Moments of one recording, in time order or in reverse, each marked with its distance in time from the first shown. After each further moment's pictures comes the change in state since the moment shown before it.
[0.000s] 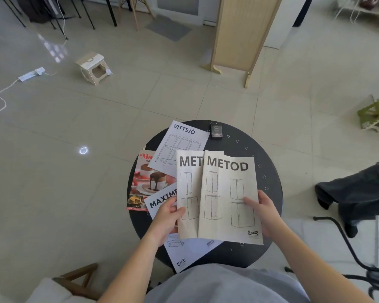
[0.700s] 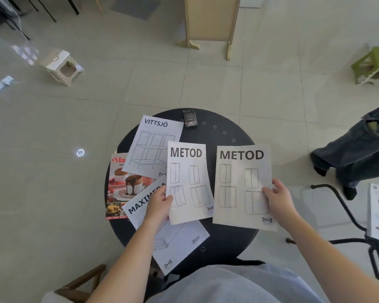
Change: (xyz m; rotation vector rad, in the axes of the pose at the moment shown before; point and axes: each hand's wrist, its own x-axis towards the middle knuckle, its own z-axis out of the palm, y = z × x) left_hand 0.060 0.031 0.067 0.329 0.148 0.008; right_hand 0.054 0.025 -0.110 0.004 0.216 0.046
